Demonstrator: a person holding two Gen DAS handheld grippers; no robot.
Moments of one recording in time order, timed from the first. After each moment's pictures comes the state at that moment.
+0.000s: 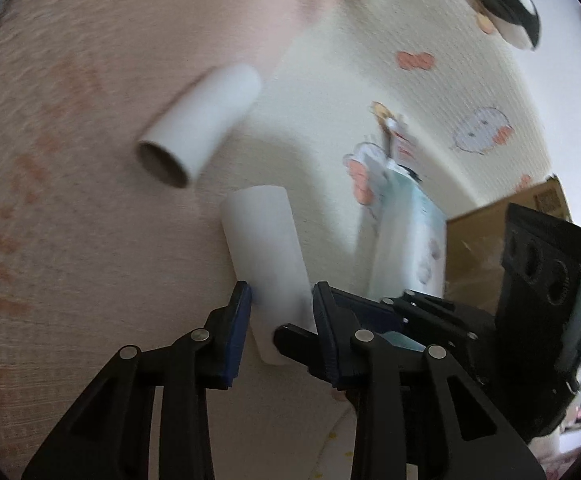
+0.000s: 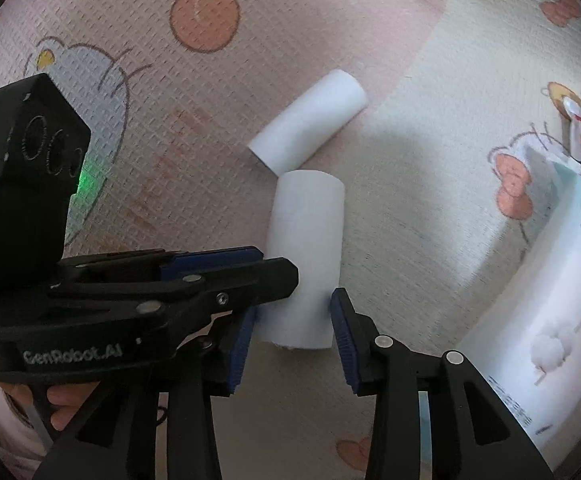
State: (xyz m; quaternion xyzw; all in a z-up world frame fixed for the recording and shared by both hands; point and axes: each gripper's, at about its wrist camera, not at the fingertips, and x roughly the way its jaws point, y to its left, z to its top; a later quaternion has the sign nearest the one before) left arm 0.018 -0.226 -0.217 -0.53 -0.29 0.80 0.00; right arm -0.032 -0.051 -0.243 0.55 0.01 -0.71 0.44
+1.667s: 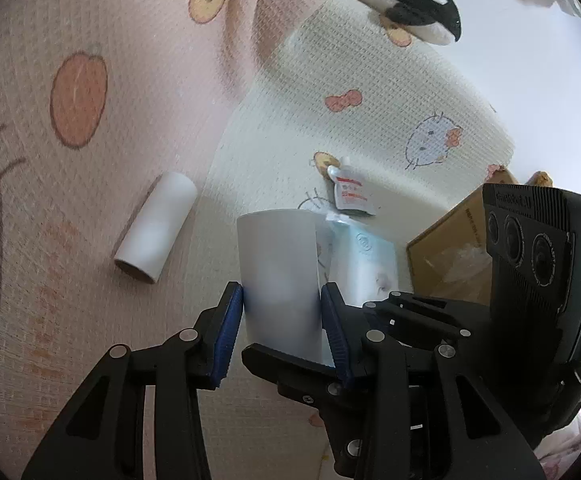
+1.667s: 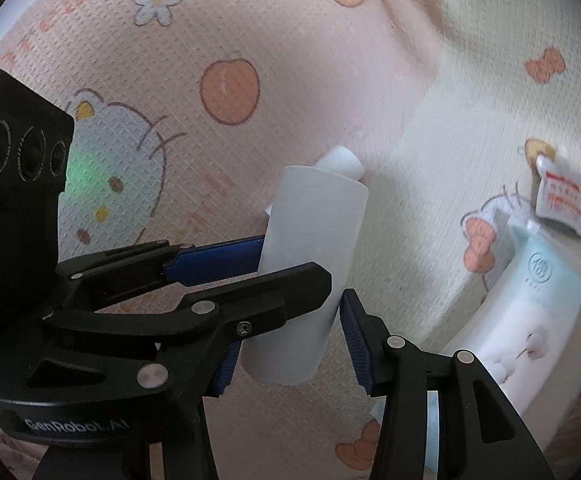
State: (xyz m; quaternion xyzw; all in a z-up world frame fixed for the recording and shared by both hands) left arm 0.005 -0.191 -0.155 -0.45 -0.19 0.87 0.01; right arm -0.048 -0.059 -0.177 0.49 0.00 -0.75 0.44
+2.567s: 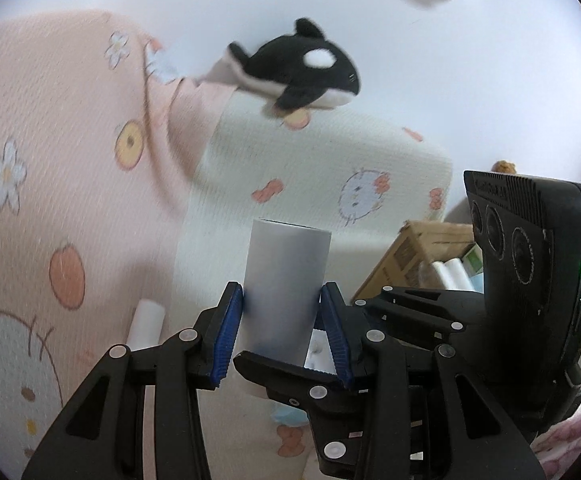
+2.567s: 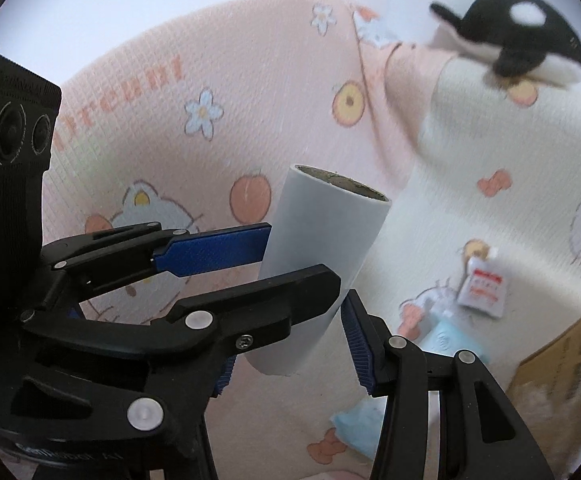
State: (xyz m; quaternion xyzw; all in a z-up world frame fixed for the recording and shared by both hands) left arm 0.000 -0.135 -0.030 -0.36 -0.08 0.93 0.06; right arm -0.056 -0.038 -0.061 0.39 0.02 -0.82 0.42
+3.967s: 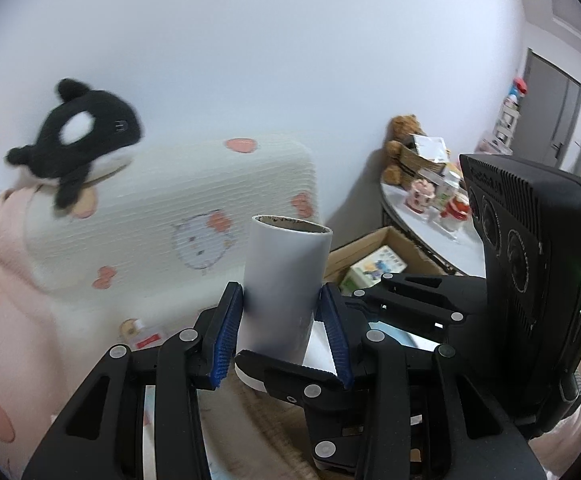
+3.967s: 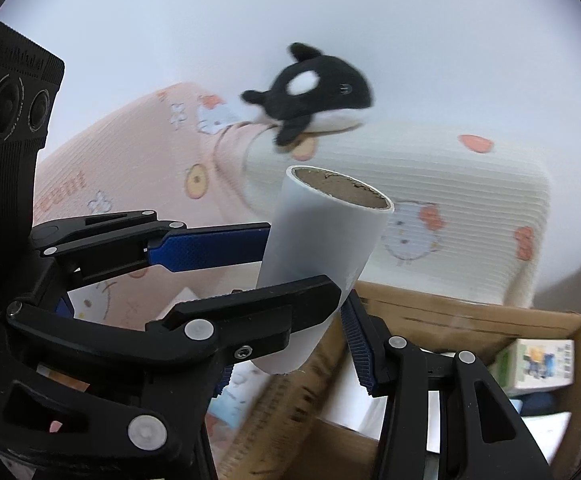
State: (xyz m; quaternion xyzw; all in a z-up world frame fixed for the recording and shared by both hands) left arm -0.076 0.065 0.020 -0.35 0.03 0.90 0.24; right arm -0.074 0.166 -0.001 0.36 -0.01 -0.90 0.25
